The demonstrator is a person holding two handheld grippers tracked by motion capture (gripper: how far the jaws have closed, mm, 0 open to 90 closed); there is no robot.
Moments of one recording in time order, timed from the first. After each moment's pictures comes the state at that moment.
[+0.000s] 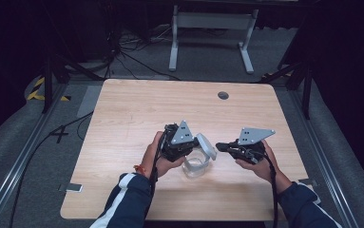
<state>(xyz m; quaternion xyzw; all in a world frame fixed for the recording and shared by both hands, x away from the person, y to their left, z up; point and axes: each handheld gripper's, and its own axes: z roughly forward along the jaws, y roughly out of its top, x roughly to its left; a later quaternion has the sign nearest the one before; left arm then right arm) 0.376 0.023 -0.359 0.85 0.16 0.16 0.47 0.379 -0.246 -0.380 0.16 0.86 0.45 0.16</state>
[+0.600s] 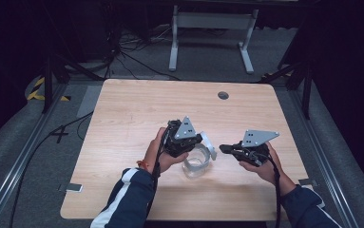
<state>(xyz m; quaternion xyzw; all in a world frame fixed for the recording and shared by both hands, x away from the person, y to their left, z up) 0.388 0.016 -0.355 0.85 0.16 0.15 0.47 0.374 -0.255 -0.381 0.17 0.86 0.45 0.16</state>
